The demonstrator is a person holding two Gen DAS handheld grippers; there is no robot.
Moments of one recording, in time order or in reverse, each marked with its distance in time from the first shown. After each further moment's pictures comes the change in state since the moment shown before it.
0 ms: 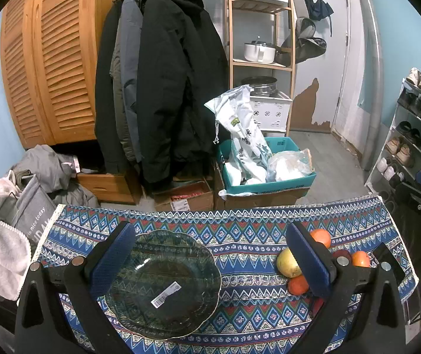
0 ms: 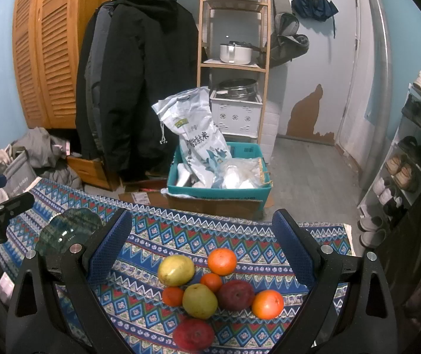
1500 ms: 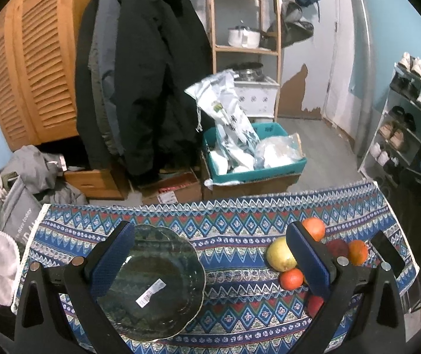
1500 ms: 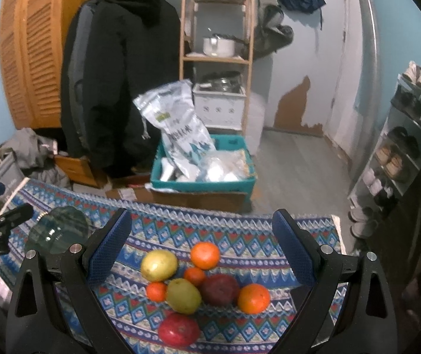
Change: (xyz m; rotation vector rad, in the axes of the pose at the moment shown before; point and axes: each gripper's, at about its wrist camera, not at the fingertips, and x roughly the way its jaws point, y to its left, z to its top) left arm 0.030 -0.028 -0.012 0.050 0.060 -0.046; right arm 0.011 -0.032 -0.003 0.042 0.063 -0.063
